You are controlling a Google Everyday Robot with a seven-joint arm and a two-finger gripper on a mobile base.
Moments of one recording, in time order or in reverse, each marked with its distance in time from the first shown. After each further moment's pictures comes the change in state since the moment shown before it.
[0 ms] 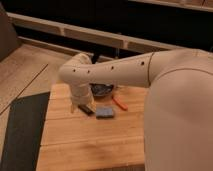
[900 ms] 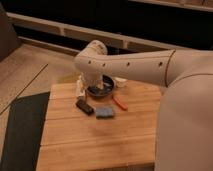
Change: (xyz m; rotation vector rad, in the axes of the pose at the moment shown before) arm -0.102 -0.040 -0.045 -0.030 -0.318 -0.133
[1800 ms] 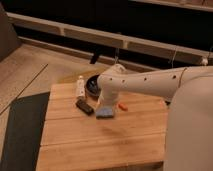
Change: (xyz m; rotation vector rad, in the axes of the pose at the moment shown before) arm 0.102 -0.070 0.077 -0.002 0.214 0.304
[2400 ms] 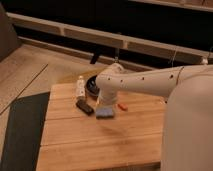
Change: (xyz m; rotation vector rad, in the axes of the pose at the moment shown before) arm -0.011 -0.004 0.014 0.061 -0.001 -0.070
